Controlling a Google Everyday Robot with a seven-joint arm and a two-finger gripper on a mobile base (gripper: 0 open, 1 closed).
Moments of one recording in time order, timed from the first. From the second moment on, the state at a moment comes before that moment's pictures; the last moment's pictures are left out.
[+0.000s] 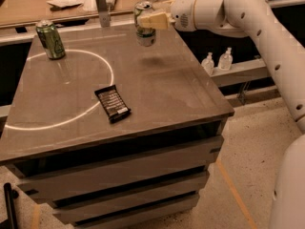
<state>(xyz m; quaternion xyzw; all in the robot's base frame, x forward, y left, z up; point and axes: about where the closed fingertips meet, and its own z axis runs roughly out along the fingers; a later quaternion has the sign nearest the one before) 0.756 0.000 0.988 -0.43 0.64 0.30 0.56</state>
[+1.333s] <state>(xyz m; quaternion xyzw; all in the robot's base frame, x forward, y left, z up) 0.629 0.044 0.917 -0.48 0.60 0.43 0.47</state>
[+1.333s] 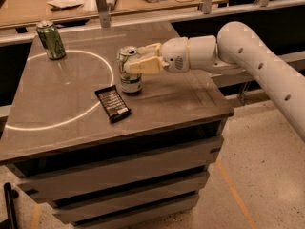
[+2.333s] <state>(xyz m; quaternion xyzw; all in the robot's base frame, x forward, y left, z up) 0.611 0.062 0.922 -0.52 0.56 0.45 0.46</state>
